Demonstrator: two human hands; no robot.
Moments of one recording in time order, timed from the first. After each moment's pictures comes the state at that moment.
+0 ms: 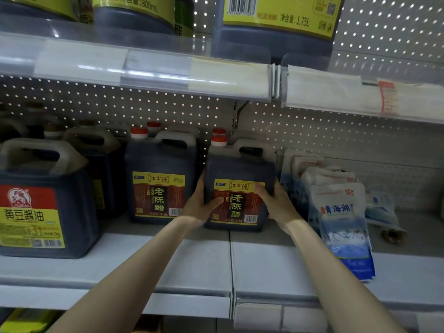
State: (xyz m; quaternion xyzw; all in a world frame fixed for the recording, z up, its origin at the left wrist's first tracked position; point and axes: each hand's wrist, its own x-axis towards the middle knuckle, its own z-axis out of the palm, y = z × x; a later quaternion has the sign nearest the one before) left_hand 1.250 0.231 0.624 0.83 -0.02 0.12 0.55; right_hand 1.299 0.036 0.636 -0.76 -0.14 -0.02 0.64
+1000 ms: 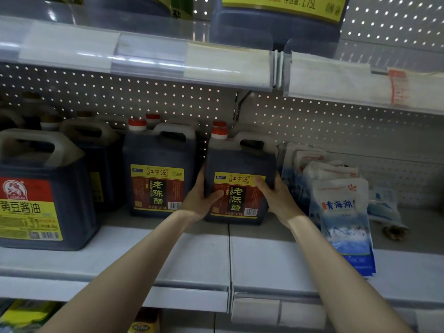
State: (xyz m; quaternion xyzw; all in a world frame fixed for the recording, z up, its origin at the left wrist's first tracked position) left_hand 1.254 0.230 0.622 0.82 -0.02 0.13 0.55; right_hand 1.309 0.034 0.632 -0.75 -0.15 -0.01 0.64
